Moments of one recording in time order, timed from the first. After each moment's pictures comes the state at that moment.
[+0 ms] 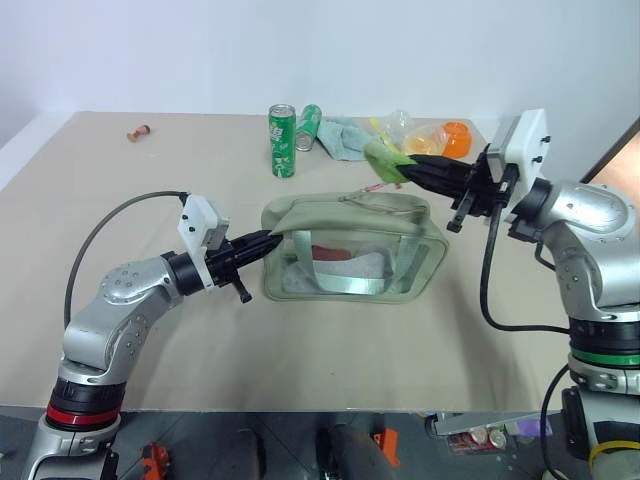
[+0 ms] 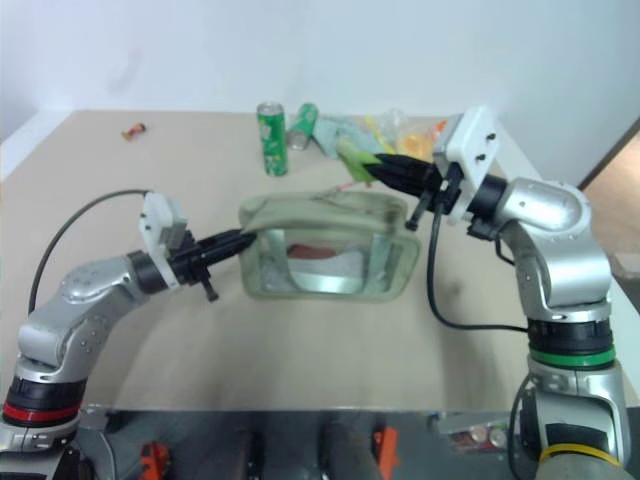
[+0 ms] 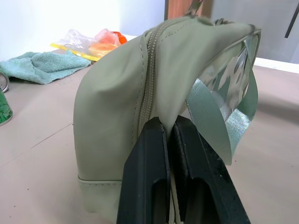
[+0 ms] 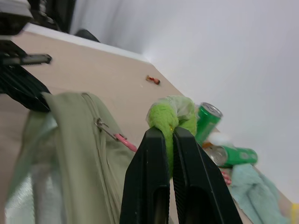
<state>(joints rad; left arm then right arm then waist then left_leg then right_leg) -0.37 0.53 0.05 -0.33 -0.56 0.53 -0.75 -0.67 -0.77 -0.12 -0.11 0.43 0.29 0.94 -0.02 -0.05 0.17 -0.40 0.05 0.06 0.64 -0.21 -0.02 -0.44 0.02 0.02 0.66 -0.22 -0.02</state>
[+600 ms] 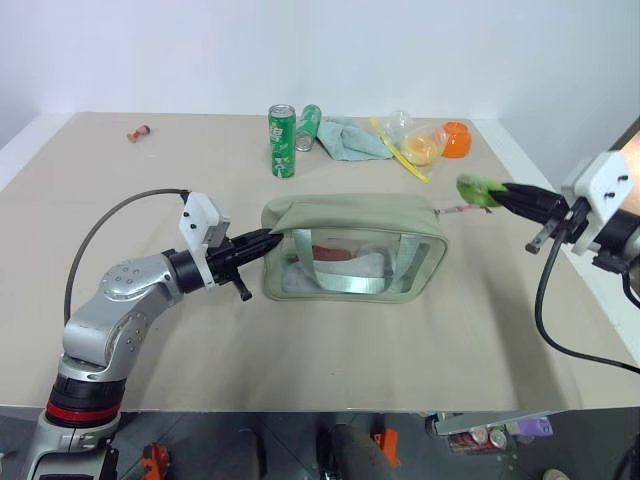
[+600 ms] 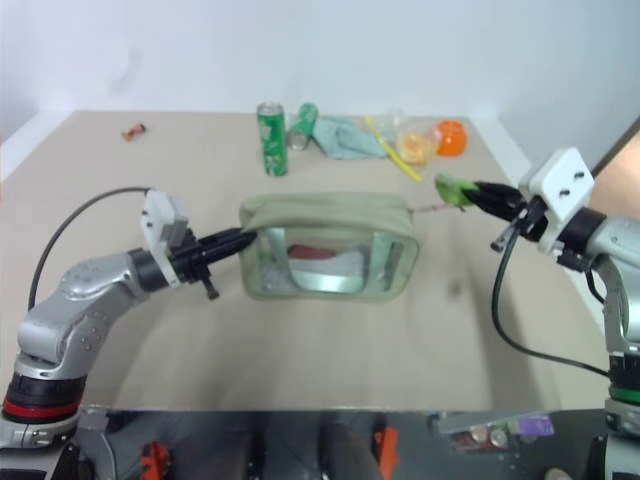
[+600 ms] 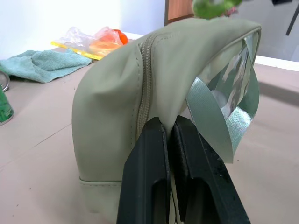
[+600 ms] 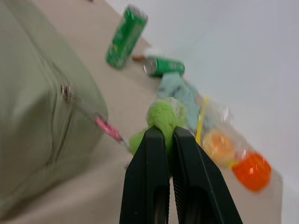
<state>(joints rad) -0.38 0.53 0.05 -0.32 -0.56 0.55 -0.75 -0.38 -0.96 -0.30 0.07 0.31 0.11 0.95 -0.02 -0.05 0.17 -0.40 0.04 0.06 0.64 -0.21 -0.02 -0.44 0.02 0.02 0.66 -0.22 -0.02</state>
